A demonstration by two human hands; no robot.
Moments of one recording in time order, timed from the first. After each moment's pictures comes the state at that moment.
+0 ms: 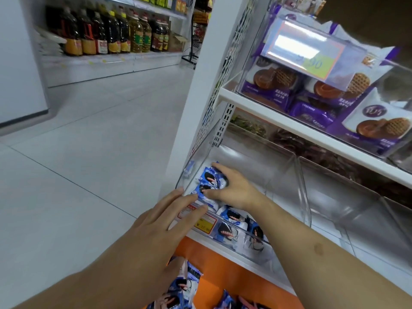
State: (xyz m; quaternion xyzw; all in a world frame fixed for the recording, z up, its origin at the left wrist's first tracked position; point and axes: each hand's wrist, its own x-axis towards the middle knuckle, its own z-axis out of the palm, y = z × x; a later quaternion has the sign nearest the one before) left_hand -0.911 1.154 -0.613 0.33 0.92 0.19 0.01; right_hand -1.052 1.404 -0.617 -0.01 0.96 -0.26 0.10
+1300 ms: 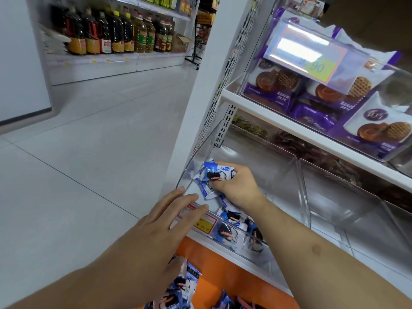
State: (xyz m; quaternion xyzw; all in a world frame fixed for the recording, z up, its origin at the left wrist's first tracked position) left_hand -0.912 1.156 -0.611 0.31 0.93 0.18 0.03; right_hand -1.042 1.390 -0.604 0.02 0.87 -0.49 0.01
